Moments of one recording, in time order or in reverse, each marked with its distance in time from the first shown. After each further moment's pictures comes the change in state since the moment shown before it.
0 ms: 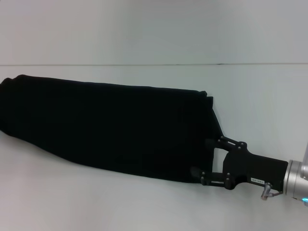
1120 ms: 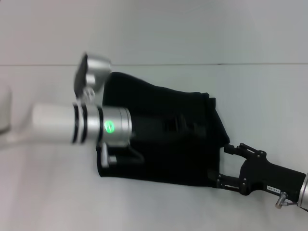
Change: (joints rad) left arm -0.340 -0.325 0.479 -0.222 -0.233 0.034 0.156; right arm -0.082 -0.002 0.075 0.001 0.001 0.000 0.000
